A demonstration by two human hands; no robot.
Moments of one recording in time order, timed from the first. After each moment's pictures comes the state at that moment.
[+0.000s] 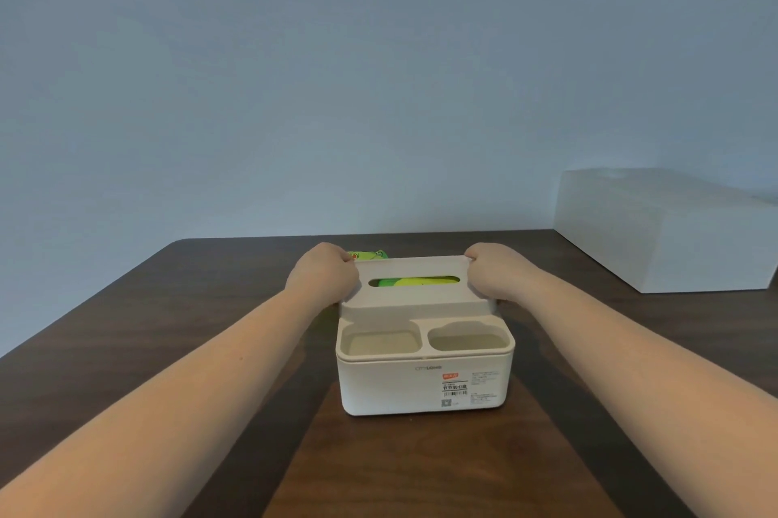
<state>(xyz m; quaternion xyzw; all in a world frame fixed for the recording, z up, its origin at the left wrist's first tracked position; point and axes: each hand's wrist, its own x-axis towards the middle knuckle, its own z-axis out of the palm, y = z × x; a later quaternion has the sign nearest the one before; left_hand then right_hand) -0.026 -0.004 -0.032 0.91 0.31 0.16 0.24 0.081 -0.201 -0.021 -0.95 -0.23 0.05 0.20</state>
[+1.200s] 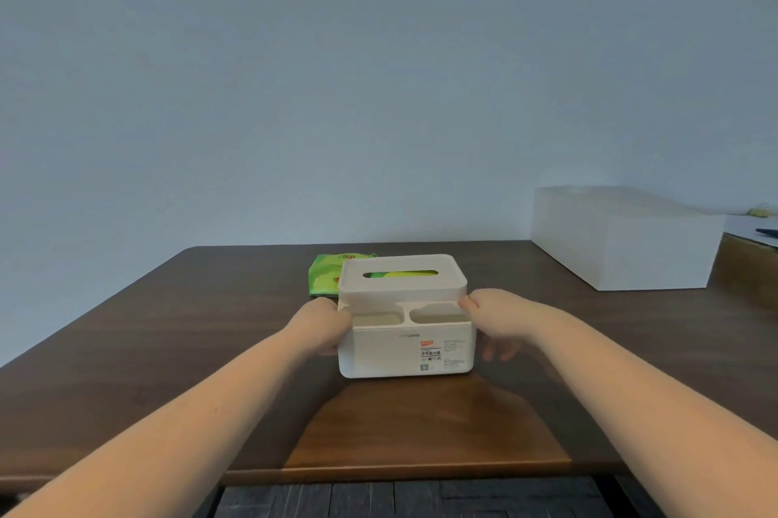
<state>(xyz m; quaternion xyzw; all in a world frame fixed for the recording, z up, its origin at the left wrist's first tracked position) -0.103 -0.054 -0.065 0.86 0.30 0.10 0.41 0.013 -0.271 -0.042 -0.91 -0.26 0.19 0.26</state>
